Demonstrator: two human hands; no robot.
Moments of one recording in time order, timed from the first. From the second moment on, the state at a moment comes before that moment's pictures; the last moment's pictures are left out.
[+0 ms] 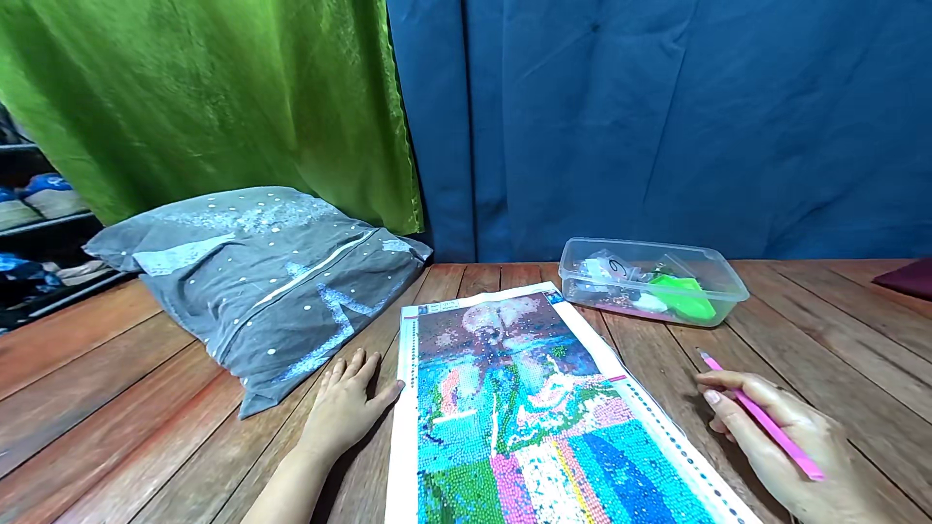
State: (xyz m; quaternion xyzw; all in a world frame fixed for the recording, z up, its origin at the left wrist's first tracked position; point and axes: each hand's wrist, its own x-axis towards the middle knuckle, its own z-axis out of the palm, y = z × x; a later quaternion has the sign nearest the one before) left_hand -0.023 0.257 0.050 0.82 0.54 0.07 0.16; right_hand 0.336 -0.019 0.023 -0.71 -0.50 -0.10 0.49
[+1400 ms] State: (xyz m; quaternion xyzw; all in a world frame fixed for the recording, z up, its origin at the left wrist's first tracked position) left_hand -0.019 0.256 0.050 0.82 0.54 0.07 0.15; right_hand 0.340 -0.019 0.020 -0.70 -0.50 -0.08 0.51
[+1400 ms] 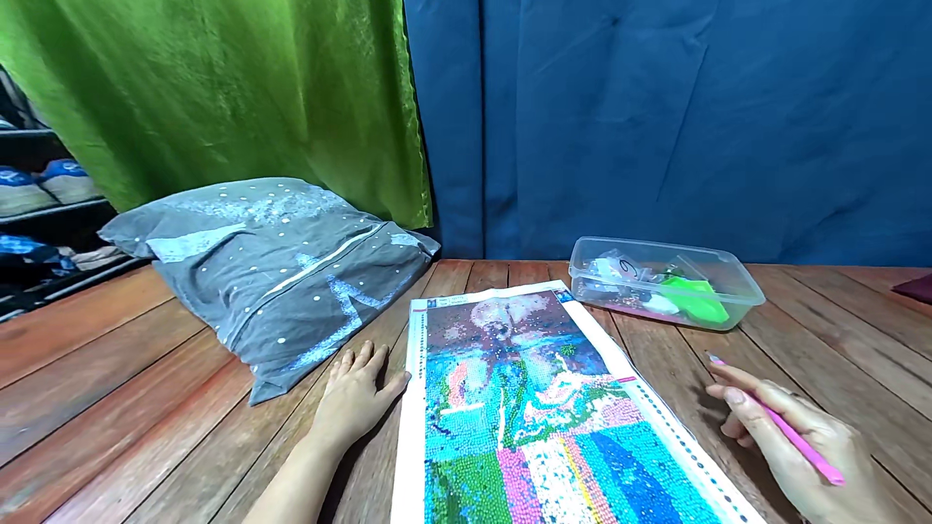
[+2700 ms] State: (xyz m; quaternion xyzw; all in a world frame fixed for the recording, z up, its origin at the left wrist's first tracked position) left_hand -0.017 0.264 0.048 0.83 0.53 0.08 0.18; right_hand 0.230 0.043 0.116 -0.48 -0.28 0.32 0.76
